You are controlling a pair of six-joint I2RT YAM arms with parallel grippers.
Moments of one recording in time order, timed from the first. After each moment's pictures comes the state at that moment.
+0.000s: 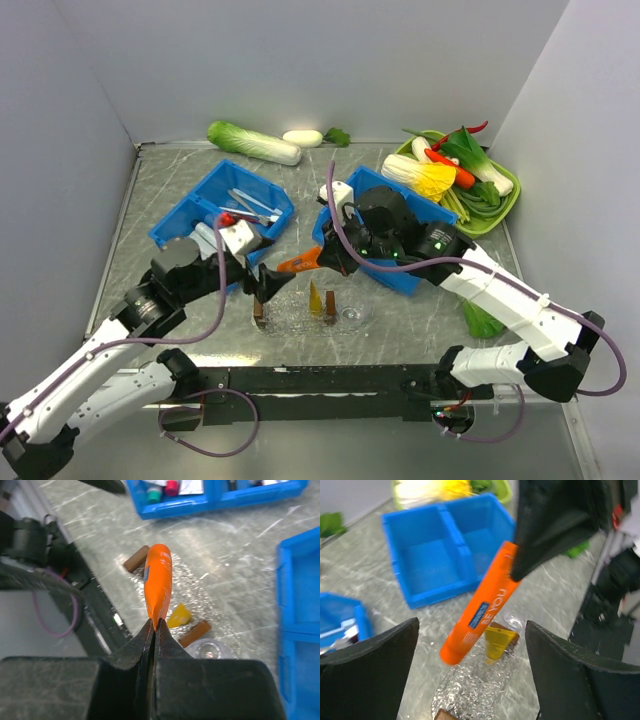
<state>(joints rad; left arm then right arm) -0.71 0.70 0.81 -0.23 0.27 -0.03 0.90 1.23 1.37 -0.72 -0.17 0.17</state>
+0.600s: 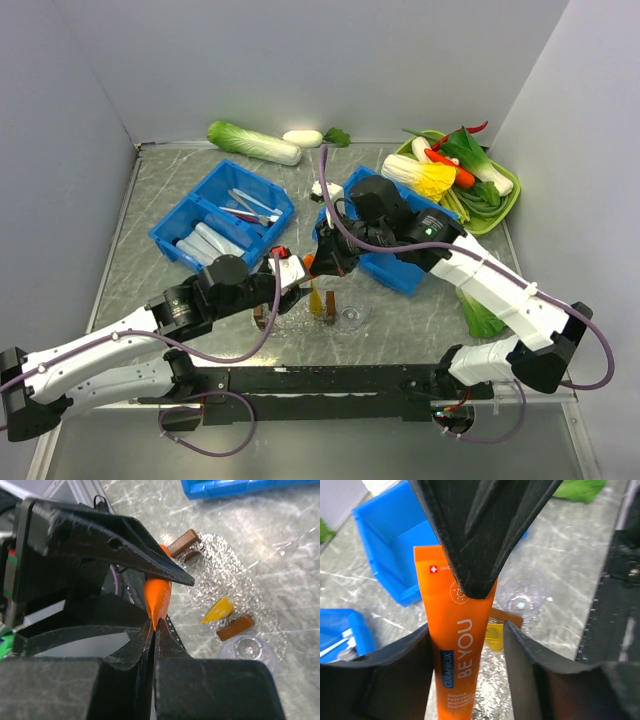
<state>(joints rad) -1.04 0.84 0.77 -0.19 0.04 0.18 0.85 1.31 1.45 -0.81 -0.42 0.23</state>
